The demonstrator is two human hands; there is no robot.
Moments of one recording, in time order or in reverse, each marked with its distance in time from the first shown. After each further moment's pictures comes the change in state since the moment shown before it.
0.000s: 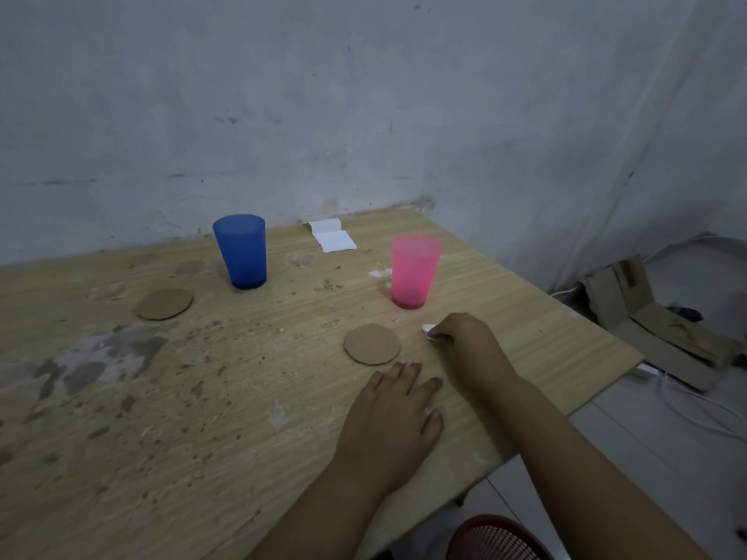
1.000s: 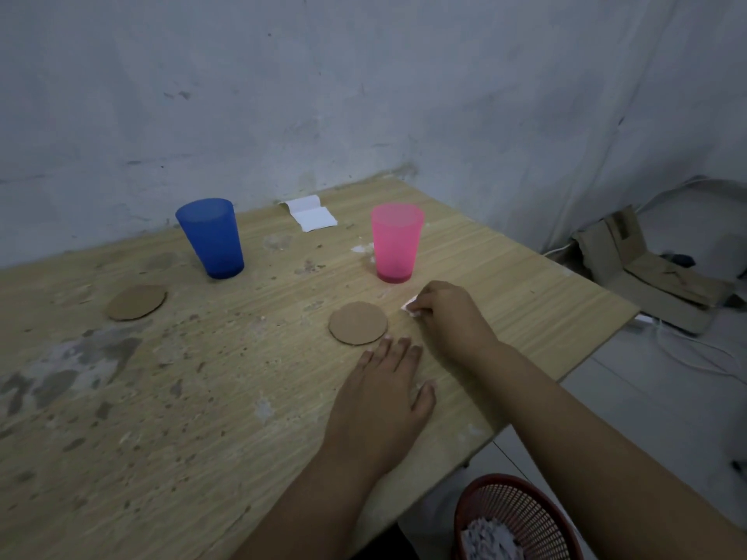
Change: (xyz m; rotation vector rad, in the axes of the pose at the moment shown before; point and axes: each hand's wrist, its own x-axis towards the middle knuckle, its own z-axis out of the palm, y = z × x) left_hand 0.000 -0.002 0.003 -0.027 -0.004 -0.013; right_hand 0.008 -0.002 0.011 0.007 -0.042 0.004
